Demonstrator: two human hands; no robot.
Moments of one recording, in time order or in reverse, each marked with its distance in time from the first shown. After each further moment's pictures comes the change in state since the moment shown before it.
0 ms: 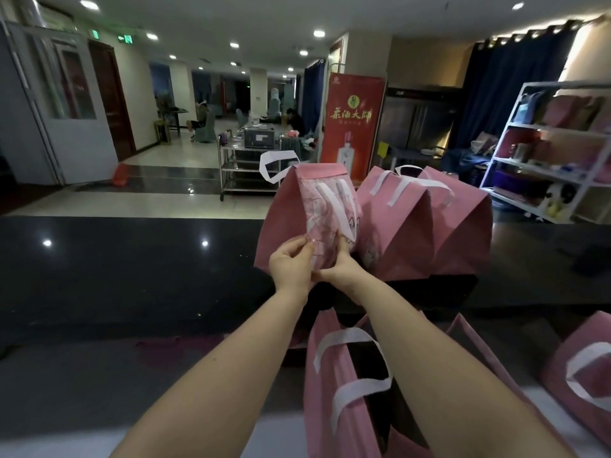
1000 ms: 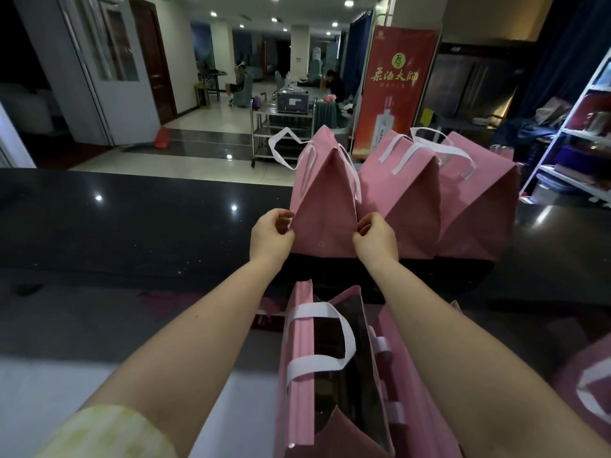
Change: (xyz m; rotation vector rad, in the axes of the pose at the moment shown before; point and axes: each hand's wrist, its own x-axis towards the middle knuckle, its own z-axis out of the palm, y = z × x) left_hand 0.010 -0.023 -0.003 0.702 -0.009 0.206; right_hand 0.023 0.046 -0.077 -0.422 0.472 -0.100
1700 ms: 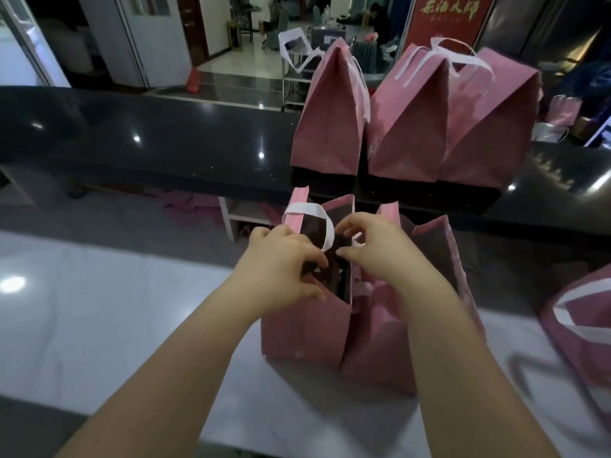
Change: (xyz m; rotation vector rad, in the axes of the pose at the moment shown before) left_hand -0.241 0.053 -0.048 0.819 -0.511 0.339; right_hand -0.181 0.022 -0.097 -0.164 -0.580 -0.209
